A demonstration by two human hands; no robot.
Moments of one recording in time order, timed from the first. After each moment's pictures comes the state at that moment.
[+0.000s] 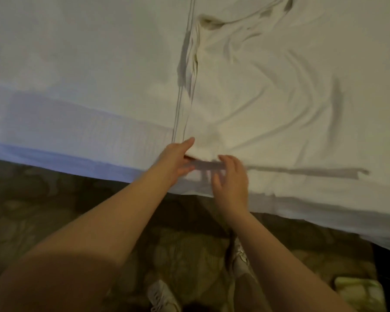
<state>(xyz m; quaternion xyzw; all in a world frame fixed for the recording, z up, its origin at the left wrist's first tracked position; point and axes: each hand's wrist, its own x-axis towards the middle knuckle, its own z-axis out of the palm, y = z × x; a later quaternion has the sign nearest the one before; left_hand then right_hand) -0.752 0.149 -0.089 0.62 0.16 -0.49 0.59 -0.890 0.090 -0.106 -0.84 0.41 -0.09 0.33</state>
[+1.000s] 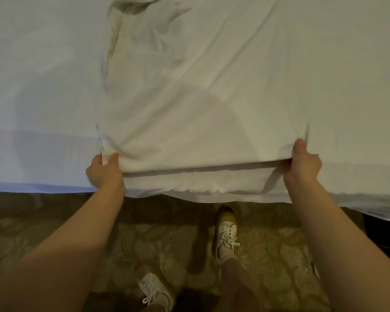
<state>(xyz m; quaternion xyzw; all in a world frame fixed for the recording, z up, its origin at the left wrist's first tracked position) -0.780 0.114 -0.118 0.89 0.16 -0.13 0.40 -1.026 -0.154 -0.106 -0.30 0.72 -0.30 0.55</state>
